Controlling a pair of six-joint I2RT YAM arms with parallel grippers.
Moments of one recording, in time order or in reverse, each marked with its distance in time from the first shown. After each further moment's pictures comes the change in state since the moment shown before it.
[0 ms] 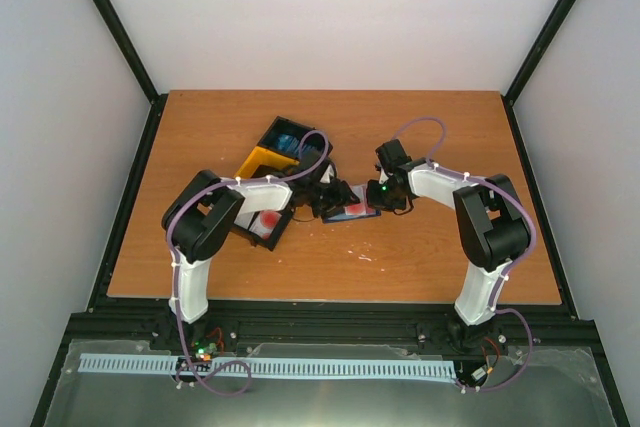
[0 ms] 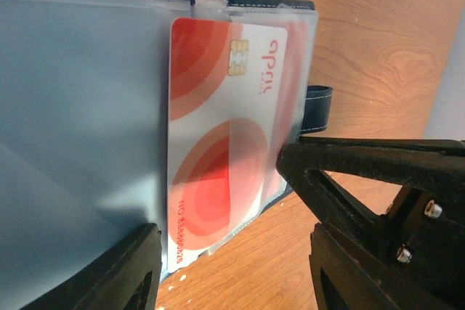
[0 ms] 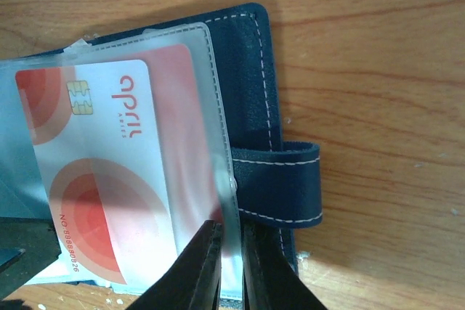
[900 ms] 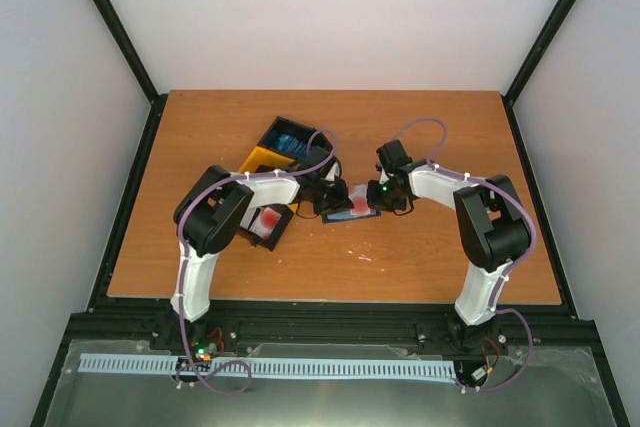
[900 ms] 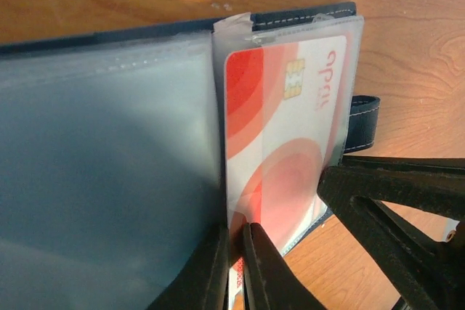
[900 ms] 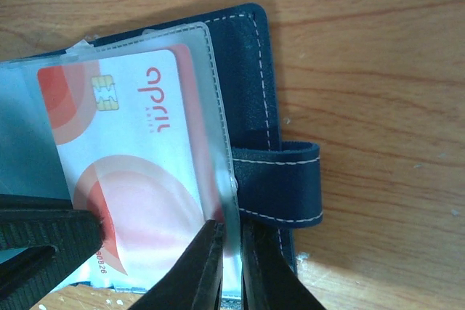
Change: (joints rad) left arm -0.003 0.082 0.125 -0.156 -0.029 0.126; right arm 0.000 -0.002 -0.013 0.024 -0.008 0.003
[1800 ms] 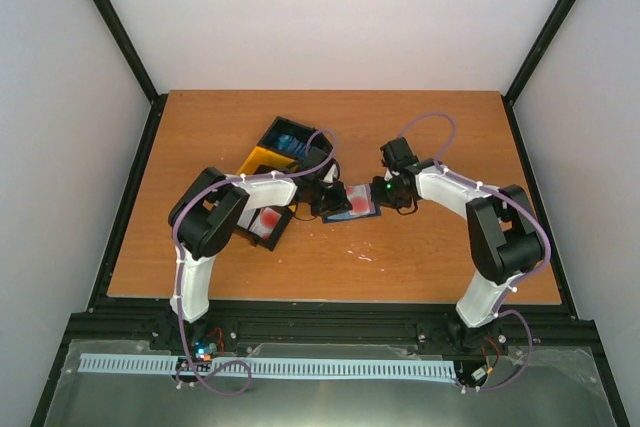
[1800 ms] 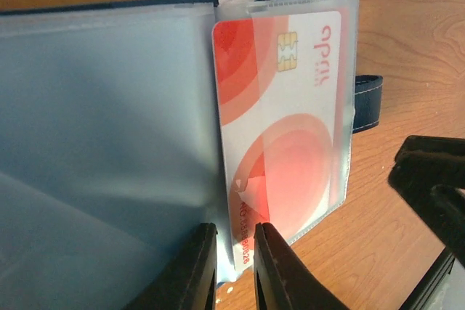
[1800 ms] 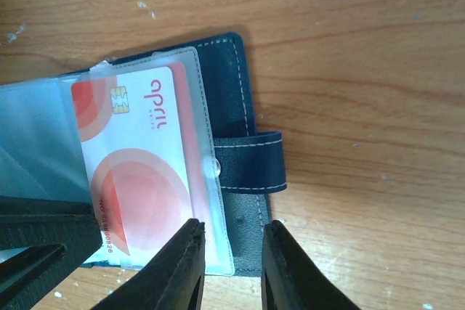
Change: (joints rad) left arm -0.002 -0.037 -0.027 -0.017 -0.005 0.049; right arm -0.002 -0.089 -0.021 -0.025 0.056 0.027
